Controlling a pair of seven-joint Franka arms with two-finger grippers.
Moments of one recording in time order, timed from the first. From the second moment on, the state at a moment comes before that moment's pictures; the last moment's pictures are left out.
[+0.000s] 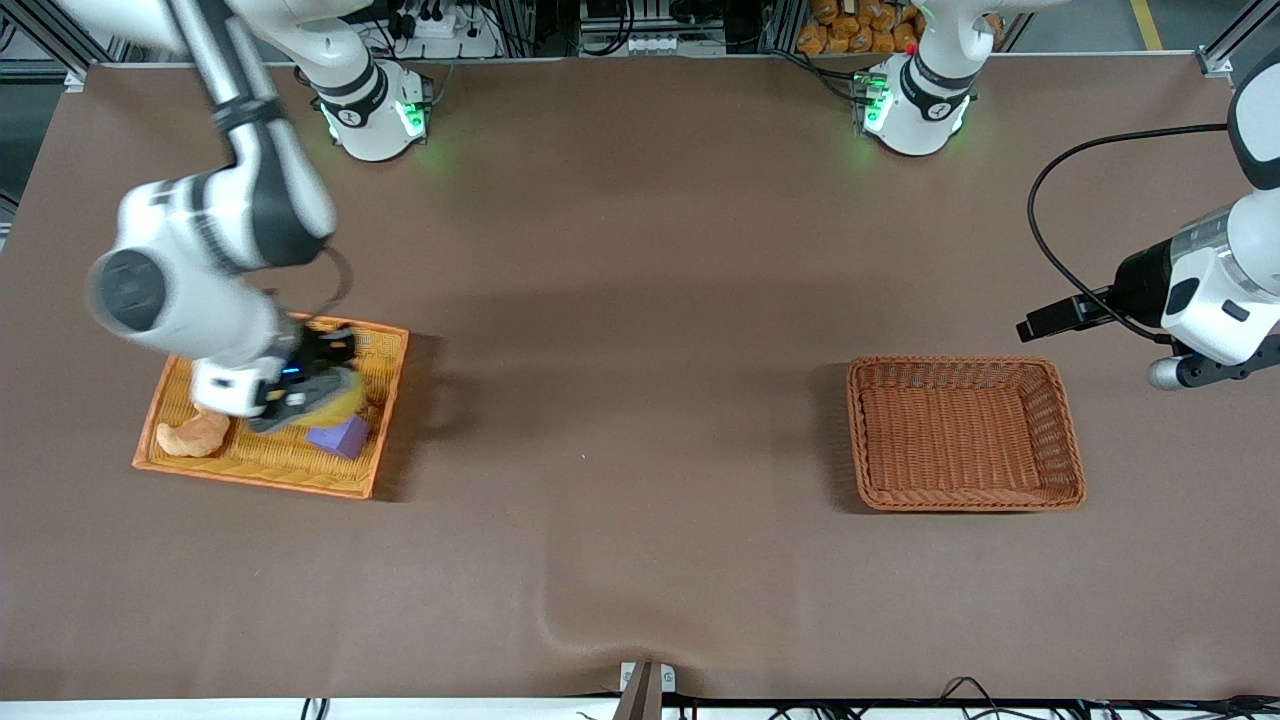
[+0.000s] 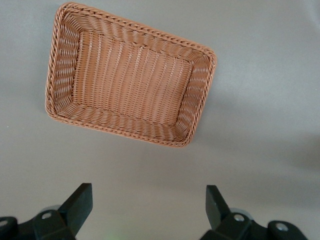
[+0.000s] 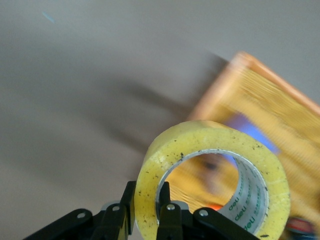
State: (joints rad) left arm -0.01 0.15 -0.03 -1.58 -0.17 1.64 -0.28; right arm 0.33 0.26 -0.04 -1.80 0.08 1.97 -0.18
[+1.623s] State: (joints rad) left arm -0.17 0.27 -0.04 -1.58 -0.10 1.73 -0.49; right arm 0.78 0.82 -0.16 -1.13 0.10 1.90 0.72
